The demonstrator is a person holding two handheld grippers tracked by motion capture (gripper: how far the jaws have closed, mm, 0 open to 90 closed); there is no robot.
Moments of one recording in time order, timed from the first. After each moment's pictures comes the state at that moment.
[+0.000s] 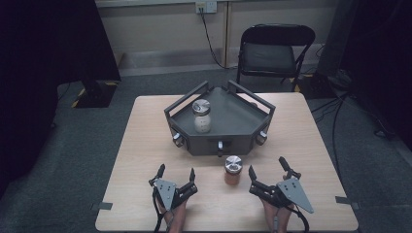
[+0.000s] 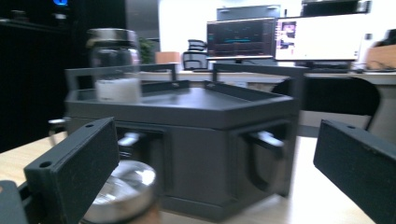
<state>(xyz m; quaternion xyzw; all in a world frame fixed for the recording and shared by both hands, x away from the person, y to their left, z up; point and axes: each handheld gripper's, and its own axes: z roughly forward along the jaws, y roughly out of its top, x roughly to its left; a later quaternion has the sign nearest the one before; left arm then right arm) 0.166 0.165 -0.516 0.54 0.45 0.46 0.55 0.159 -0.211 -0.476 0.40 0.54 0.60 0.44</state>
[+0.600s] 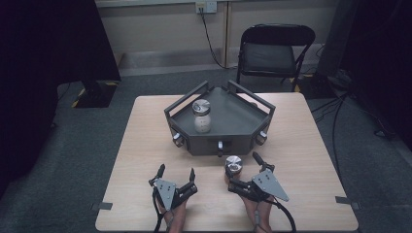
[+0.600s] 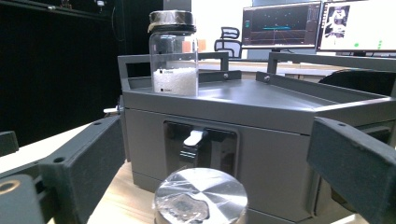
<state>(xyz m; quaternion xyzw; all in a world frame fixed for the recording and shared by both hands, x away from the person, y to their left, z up) 0.166 0.165 -0.516 0.54 0.45 0.46 0.55 0.178 -0.182 -0.468 0.37 0.59 0.61 0.39</state>
